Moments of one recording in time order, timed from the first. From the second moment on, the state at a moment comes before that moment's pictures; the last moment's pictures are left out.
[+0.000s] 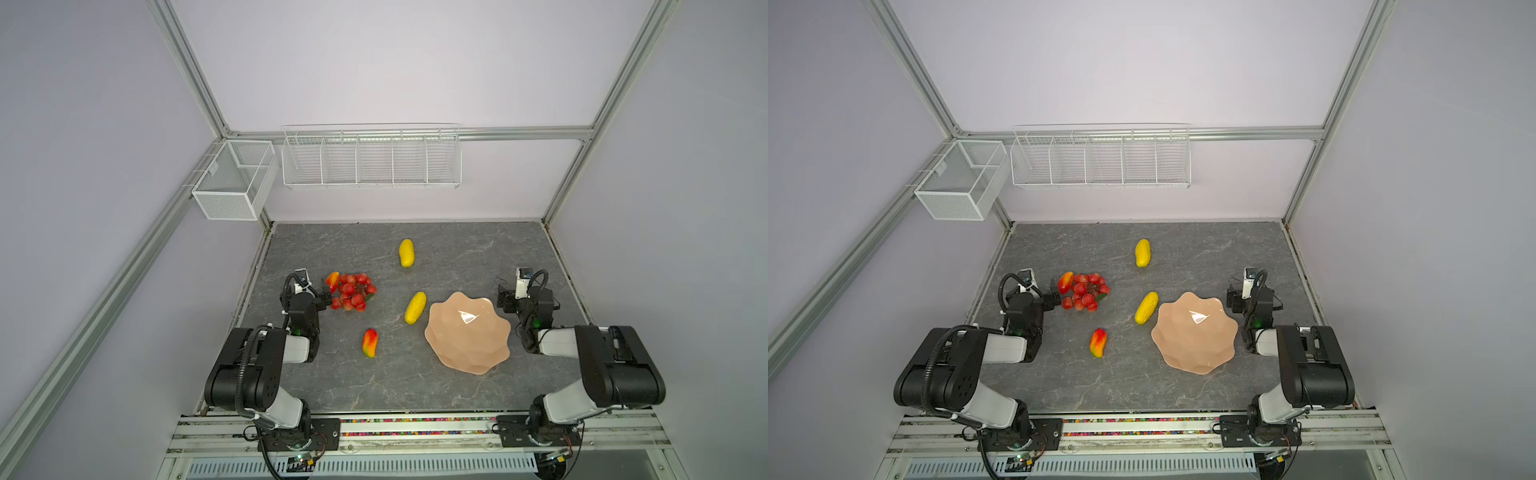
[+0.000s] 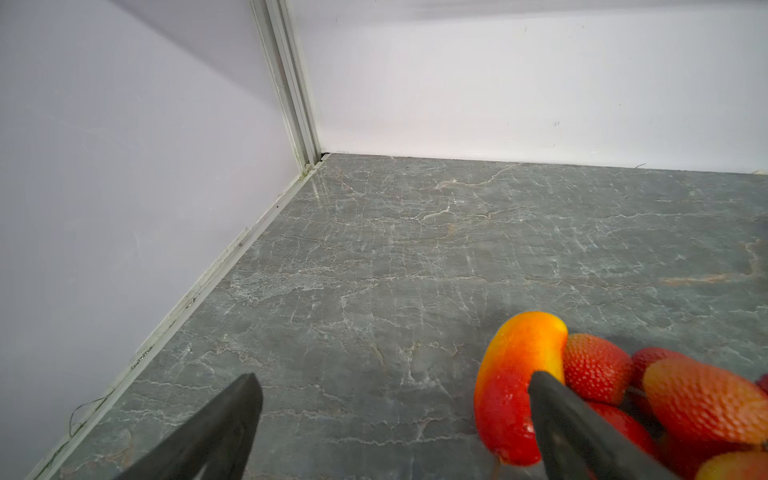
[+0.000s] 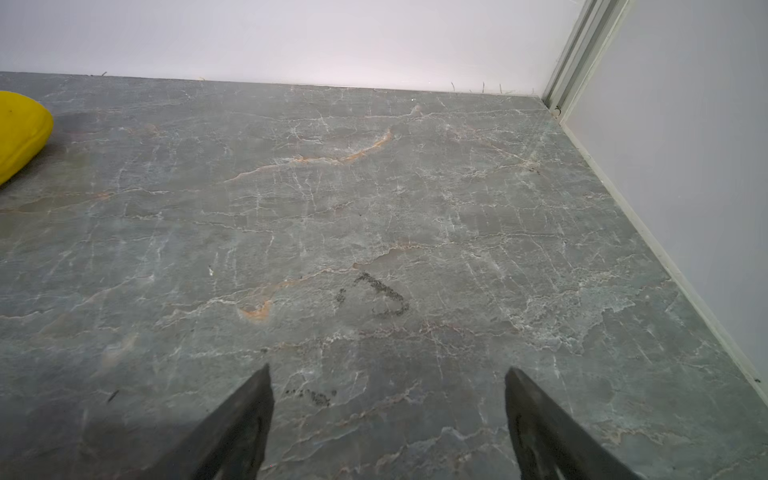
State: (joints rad) left arm -0.12 1.55 0.34 0.98 -0.31 0.00; right arm -0.01 1.54 0.38 0.75 0.02 -0.03
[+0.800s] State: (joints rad) left arm -0.14 1.41 0.33 0.87 -0.38 -0.01; right arm 0.01 1.38 0.37 0.65 0.09 -0.02
